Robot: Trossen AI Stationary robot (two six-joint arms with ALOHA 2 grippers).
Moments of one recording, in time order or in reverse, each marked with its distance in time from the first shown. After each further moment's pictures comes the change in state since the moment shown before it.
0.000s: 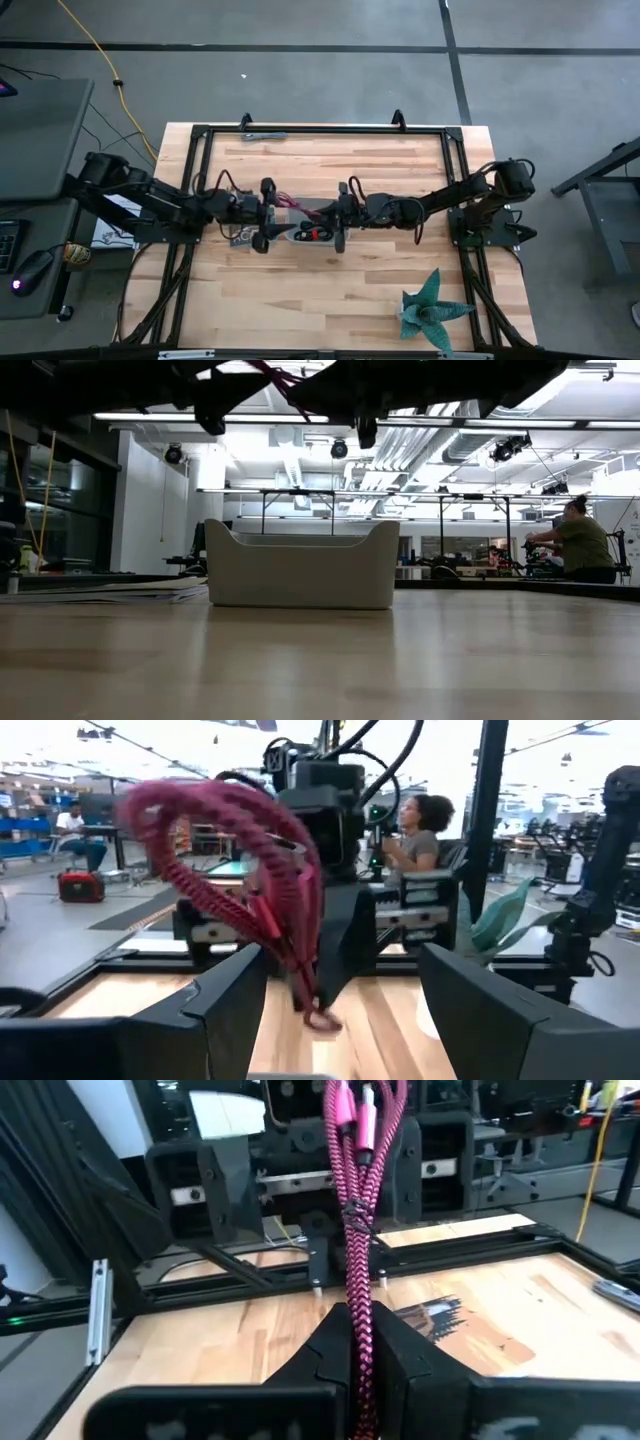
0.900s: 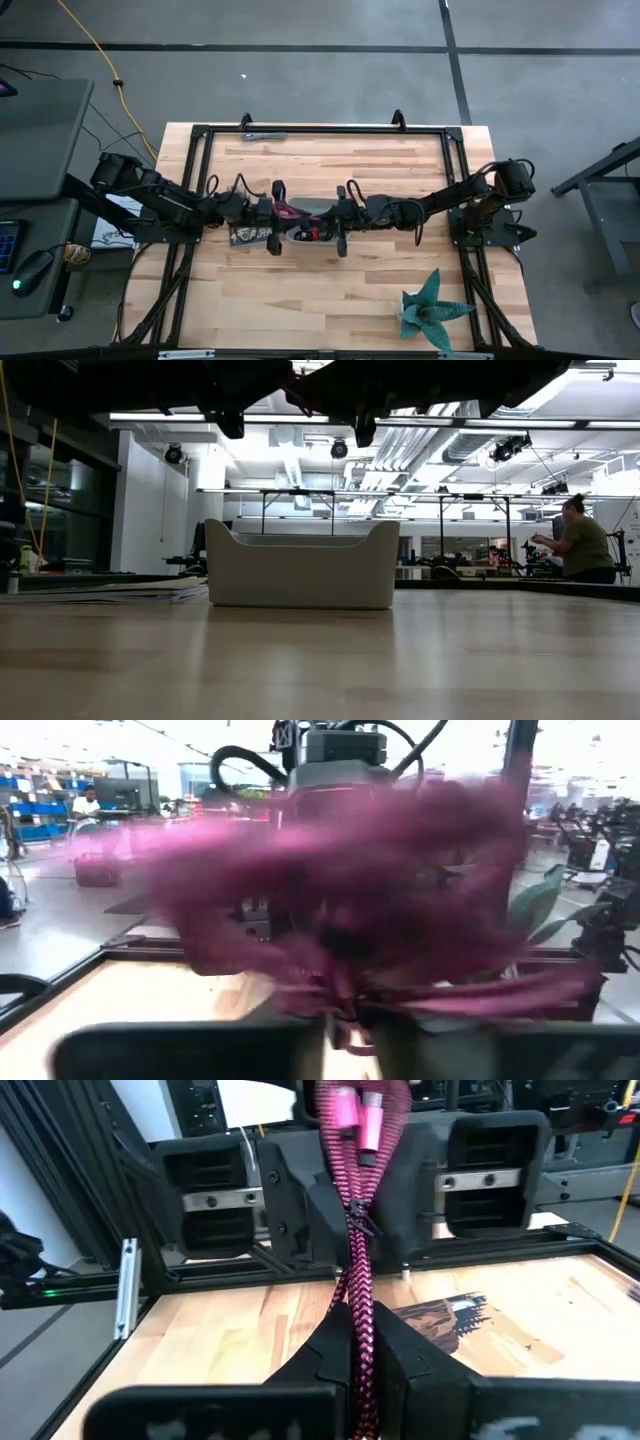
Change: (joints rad) left arm -0.007 0.141 0.106 -0.010 -0.055 -0.001; right arm 0.019 0.001 -0.002 -0.011 -0.062 -0.026
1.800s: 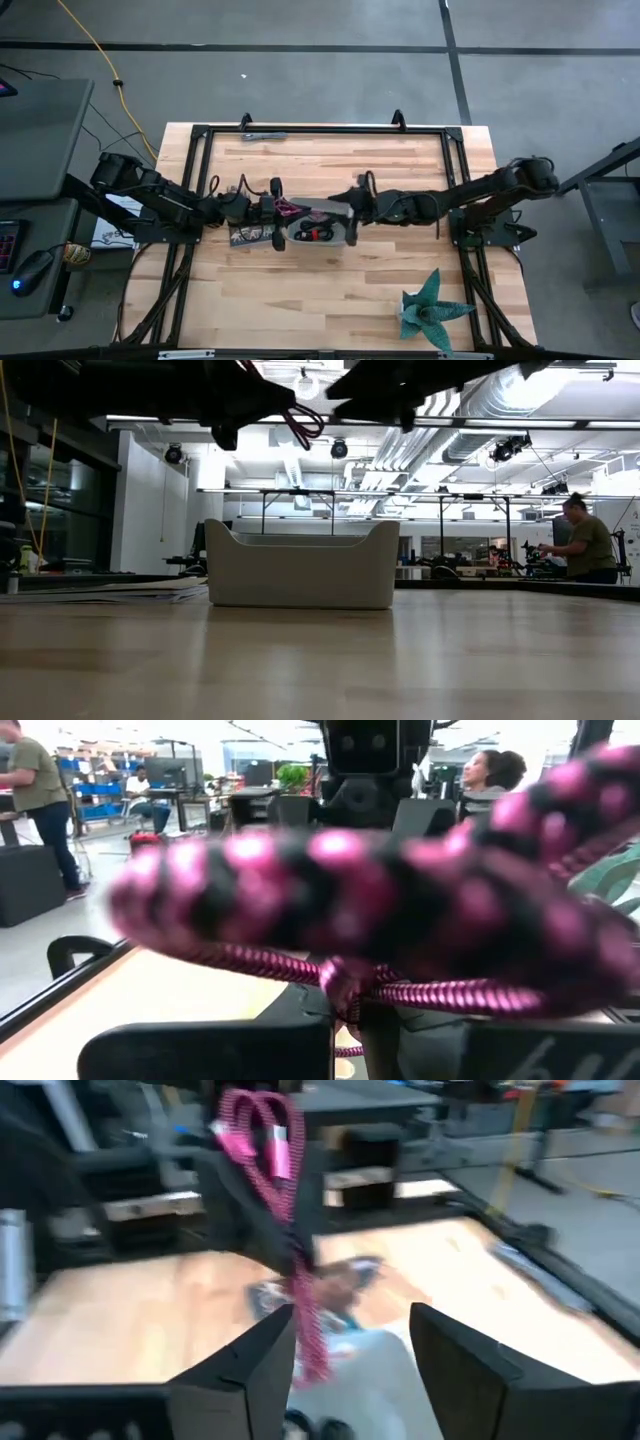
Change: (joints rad) left arm 0.001 -0.001 -0.001 -0.069 -0.110 0.008; right arm 0.017 -0.204 -0.009 -0.344 0.237 -0.007
